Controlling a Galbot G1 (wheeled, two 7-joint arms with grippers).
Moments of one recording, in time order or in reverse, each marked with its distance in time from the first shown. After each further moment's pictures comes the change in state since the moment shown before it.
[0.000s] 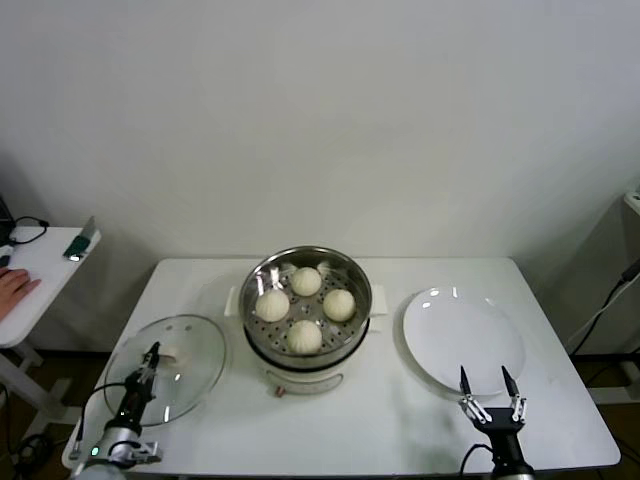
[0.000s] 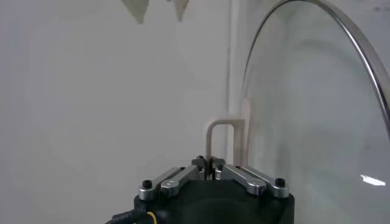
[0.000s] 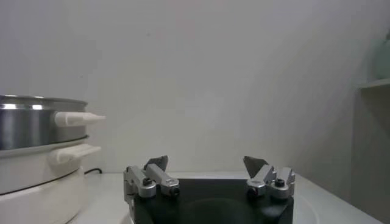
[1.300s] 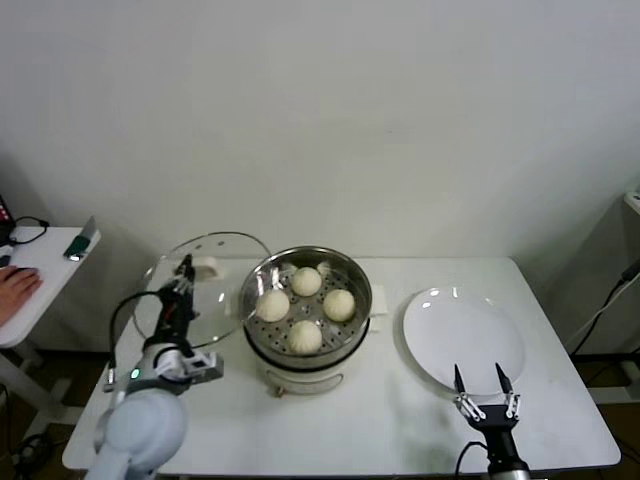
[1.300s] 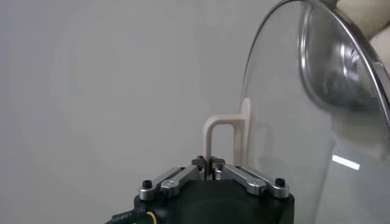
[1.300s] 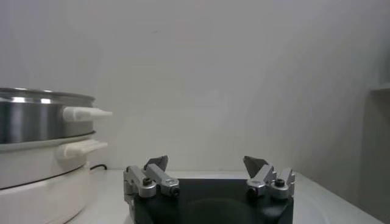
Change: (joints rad) left arm -0.109 0.094 0.352 -0.737 -0.076 0.701 0.570; right arm 0.017 -0.004 -0.019 -0.007 -0.034 -0.006 0.009
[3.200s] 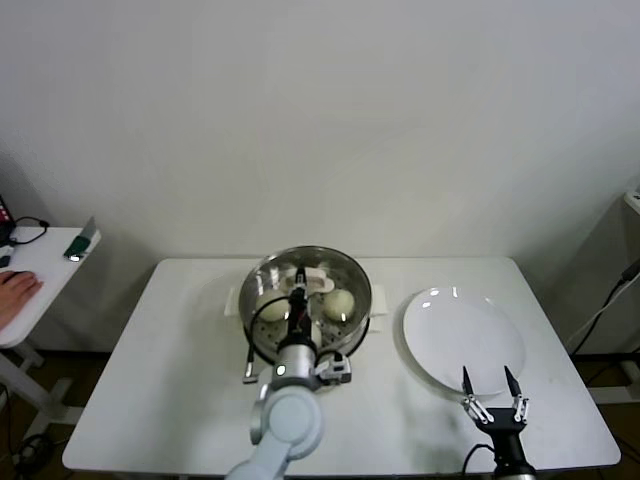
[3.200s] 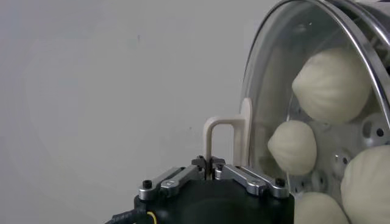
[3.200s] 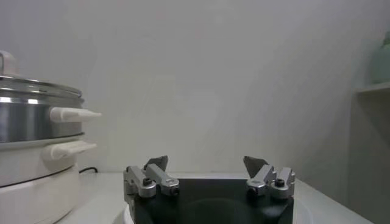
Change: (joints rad) left arm -0.160 -0.364 0.363 0.286 0.478 0.066 0.039; right arm -0.003 -0.018 0.006 -0.030 0.028 0.048 0.013
